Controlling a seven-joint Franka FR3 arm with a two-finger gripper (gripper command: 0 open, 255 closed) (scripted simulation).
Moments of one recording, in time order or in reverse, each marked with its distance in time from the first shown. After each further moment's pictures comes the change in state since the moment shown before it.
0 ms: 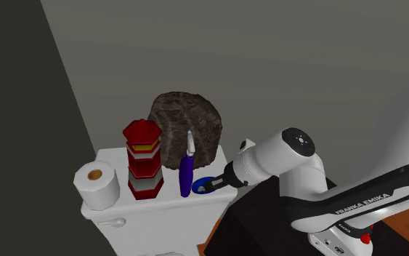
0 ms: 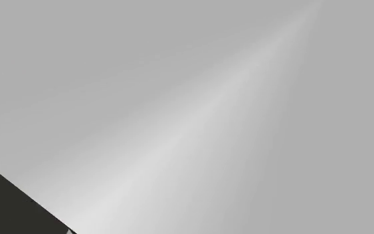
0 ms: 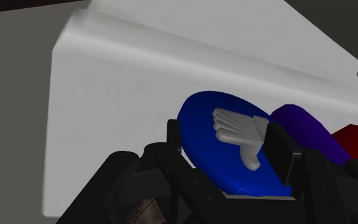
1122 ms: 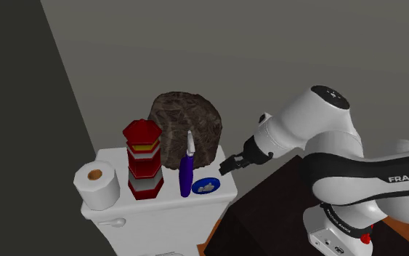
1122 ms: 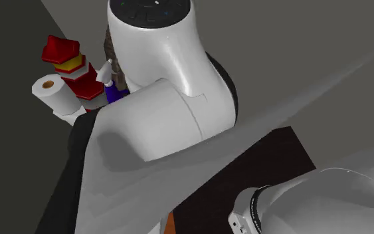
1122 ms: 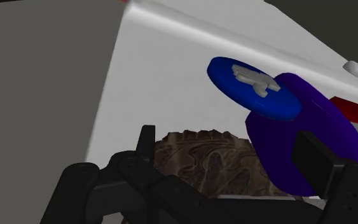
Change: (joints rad) arm 0.660 -0.342 -0.714 -0.043 0.266 -0.443 -0.340
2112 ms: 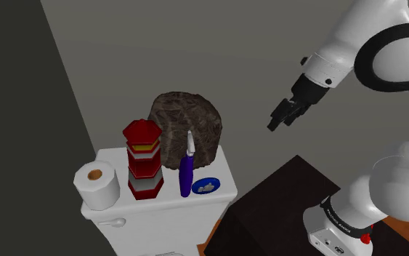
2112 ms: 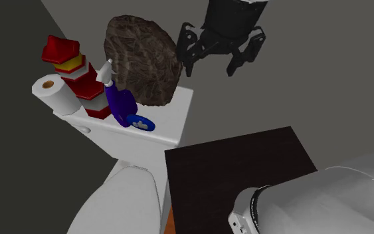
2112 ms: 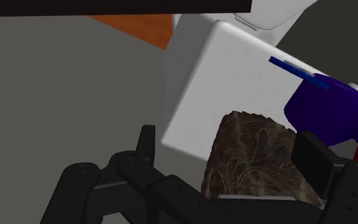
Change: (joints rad) arm -0.106 -0.378 -0.521 0.159 -0.261 -0.778 -0.362
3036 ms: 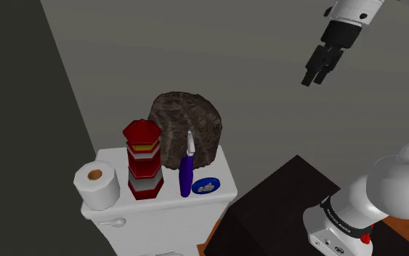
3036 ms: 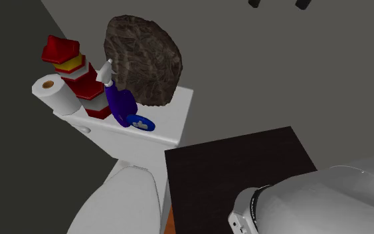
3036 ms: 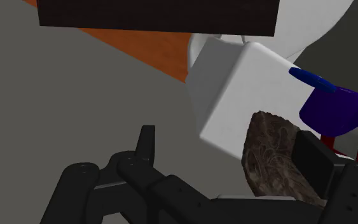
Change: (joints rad) arm -0.089 0.212 -0.241 0.445 -0.190 -0.420 -0.221
